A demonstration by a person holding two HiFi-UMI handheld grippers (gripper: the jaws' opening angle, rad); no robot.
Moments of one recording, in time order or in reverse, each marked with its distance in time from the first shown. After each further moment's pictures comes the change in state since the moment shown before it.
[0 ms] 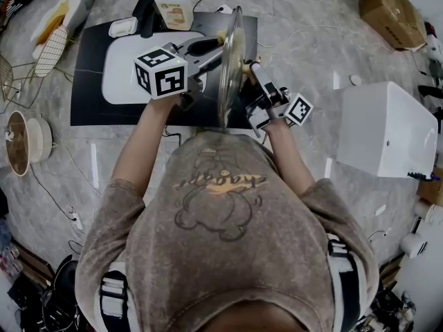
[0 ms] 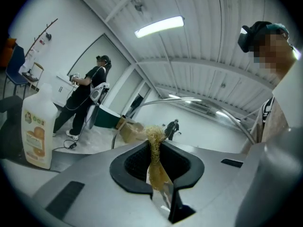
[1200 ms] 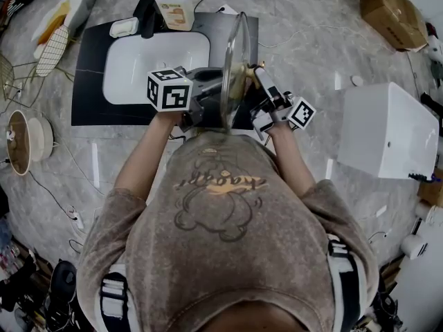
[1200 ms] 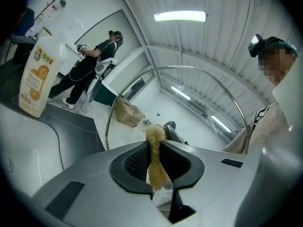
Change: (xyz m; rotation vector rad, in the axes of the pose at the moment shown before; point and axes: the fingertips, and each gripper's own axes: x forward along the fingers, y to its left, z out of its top) left arm -0.005 -0.013 -0.093 -0.230 0.160 -0.089; right arm -0.018 -0.013 0.003 -0.019 0.000 -0.053
